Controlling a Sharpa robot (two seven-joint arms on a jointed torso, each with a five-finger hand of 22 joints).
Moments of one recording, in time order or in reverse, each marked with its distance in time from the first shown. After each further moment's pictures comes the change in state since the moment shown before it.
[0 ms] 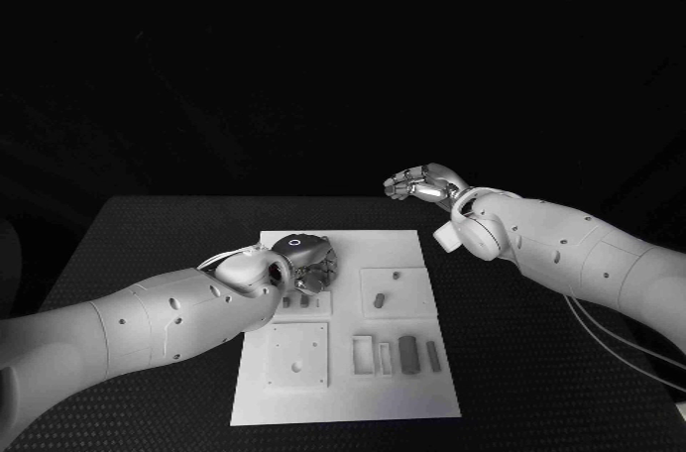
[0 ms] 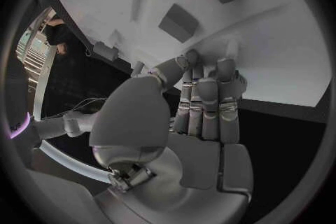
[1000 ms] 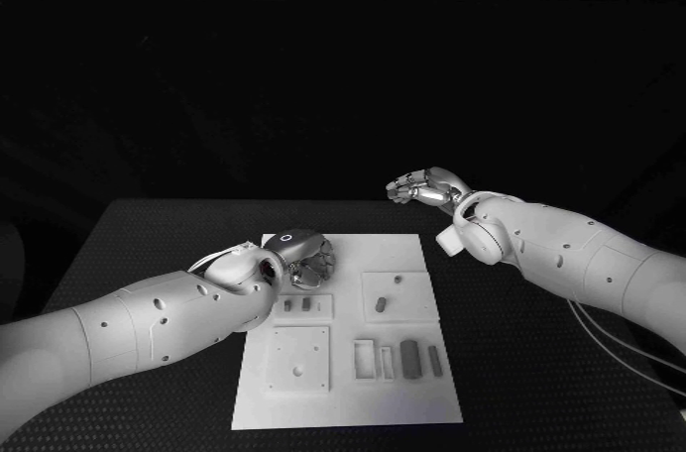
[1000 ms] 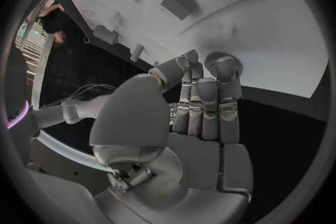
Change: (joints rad) left arm -0.014 -0.053 0.074 0.055 0.040 -0.035 0.002; left_hand -0.007 0.009 0.003 0.003 0.000 0.007 0.000 0.004 0.003 0.005 -0.006 0.000 -0.001 0.012 -0.005 0.000 -0.003 0.000 0.009 -0.005 0.000 0.000; right arm 0.000 -0.004 0.000 -0.001 0.000 0.001 0.001; right_hand 0.000 0.000 0.000 0.000 0.000 -0.004 -0.004 0.000 -0.001 0.000 0.000 0.000 0.000 0.000 0.000 0.000 -0.001 0.000 0.000 0.000 0.000 0.002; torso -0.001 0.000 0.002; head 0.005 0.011
